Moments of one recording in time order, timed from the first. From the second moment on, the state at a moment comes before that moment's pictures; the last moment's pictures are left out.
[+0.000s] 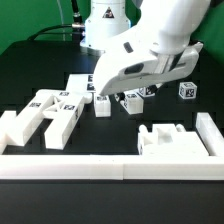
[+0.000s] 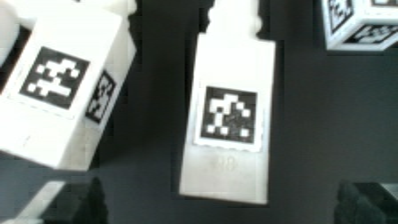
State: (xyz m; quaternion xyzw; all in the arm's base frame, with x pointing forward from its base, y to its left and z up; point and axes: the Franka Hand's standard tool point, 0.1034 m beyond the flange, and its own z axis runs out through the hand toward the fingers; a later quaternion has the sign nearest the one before) arm 0.499 0.028 0.039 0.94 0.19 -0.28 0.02
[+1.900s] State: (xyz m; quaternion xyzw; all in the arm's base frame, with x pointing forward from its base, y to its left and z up) arm 0.482 0.014 0.037 0.85 0.16 -0.50 0.10
